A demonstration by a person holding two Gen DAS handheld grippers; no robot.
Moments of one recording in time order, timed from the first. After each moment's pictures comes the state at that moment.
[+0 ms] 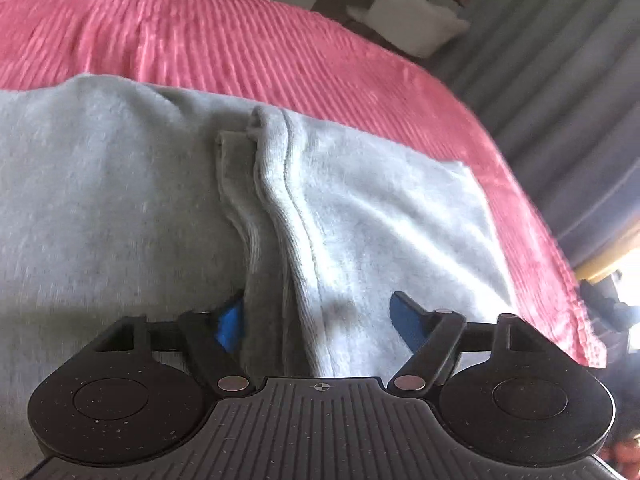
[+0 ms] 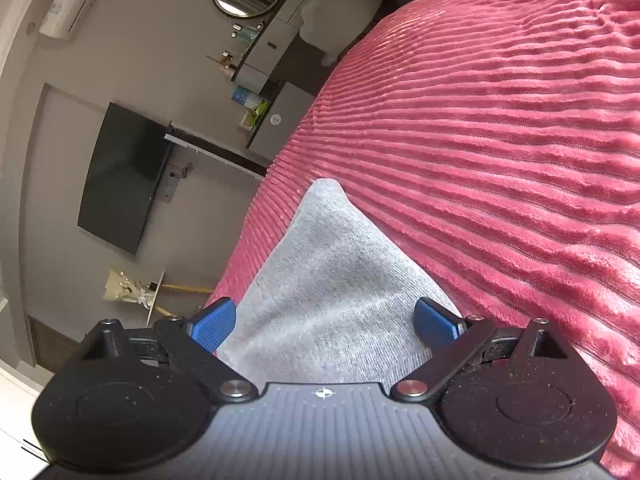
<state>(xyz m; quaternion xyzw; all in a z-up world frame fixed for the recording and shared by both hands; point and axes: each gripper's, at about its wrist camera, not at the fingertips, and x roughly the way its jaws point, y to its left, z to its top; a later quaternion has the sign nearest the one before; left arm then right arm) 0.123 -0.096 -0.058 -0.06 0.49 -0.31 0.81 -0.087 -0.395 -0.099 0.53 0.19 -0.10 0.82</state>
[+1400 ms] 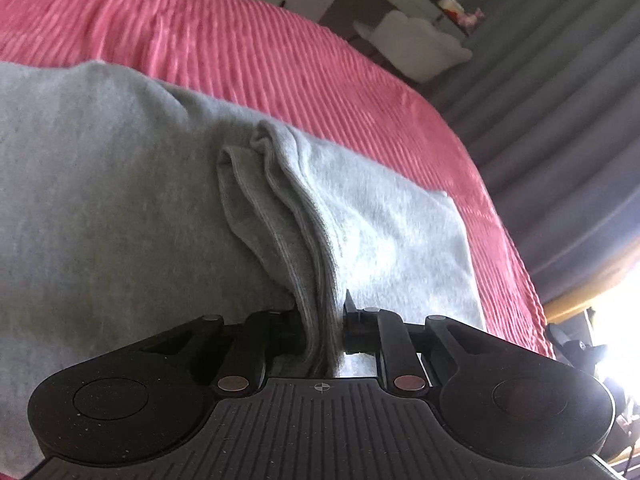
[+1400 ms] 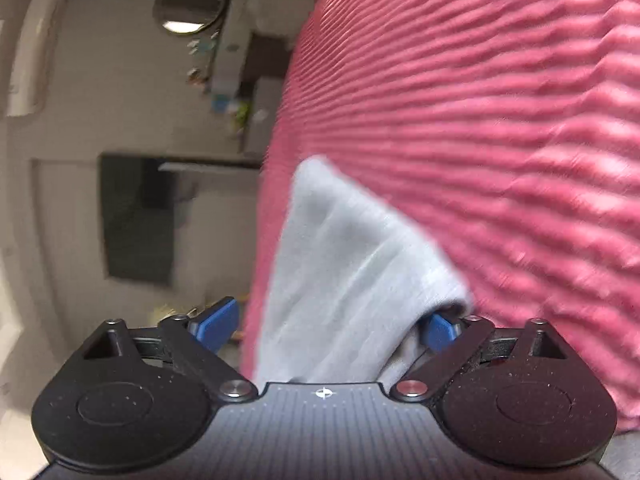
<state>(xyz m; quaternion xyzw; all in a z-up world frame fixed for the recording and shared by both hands) 0.127 -0.075 -0.050 -0.14 0.49 -0.32 0.80 -0.091 -0.404 -0.127 0.65 0.18 -0.09 0.73</state>
